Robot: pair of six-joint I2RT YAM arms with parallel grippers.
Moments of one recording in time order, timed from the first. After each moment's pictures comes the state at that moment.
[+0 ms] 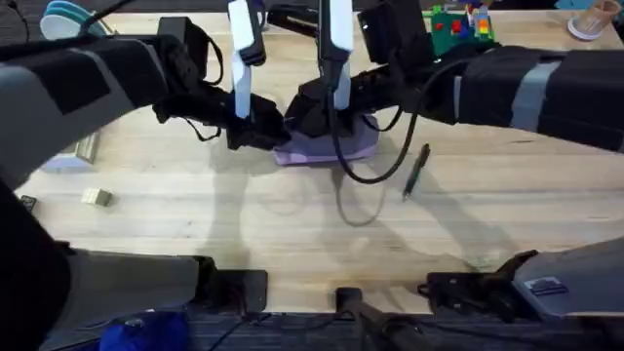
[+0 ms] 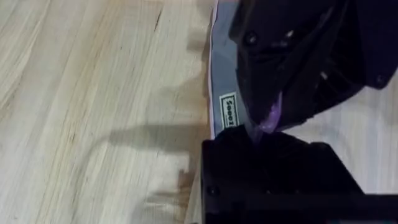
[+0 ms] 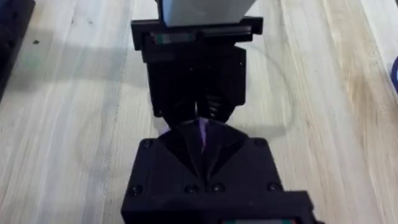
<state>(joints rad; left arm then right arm) 0.01 1.54 0.94 -0.77 0.78 1.23 0.59 1.67 1.05 -0.13 -0.71 -0.73</state>
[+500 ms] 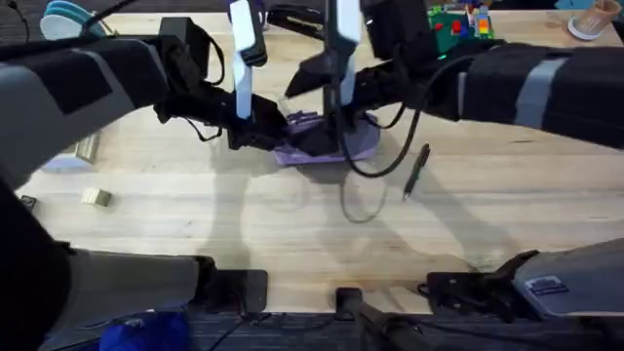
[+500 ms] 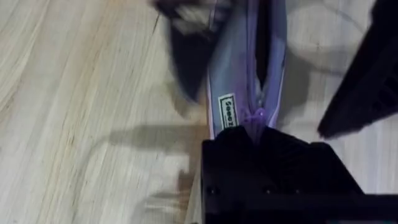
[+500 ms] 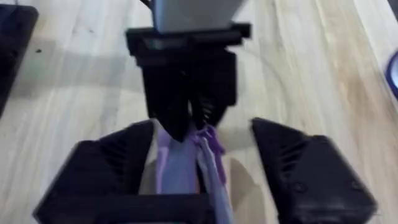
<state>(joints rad) 0.00 1.54 0.94 -0.77 0.78 1.24 0.56 1.66 1.05 -0.12 -0.74 -0.70</state>
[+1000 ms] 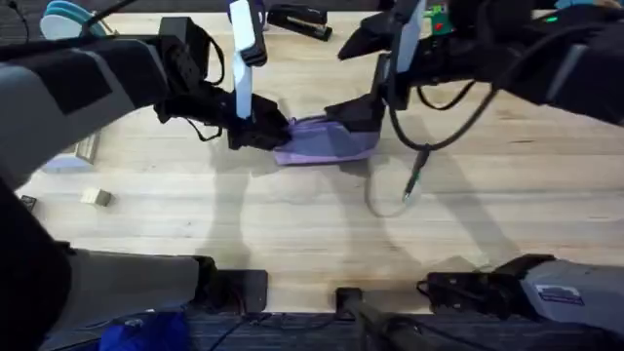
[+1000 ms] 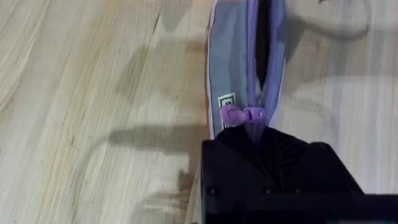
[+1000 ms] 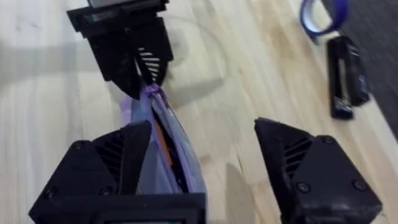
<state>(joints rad) 0.00 1.54 0.94 -0.77 0.78 1.24 0.39 1.46 1.05 -0.32 -0.64 -0.68</state>
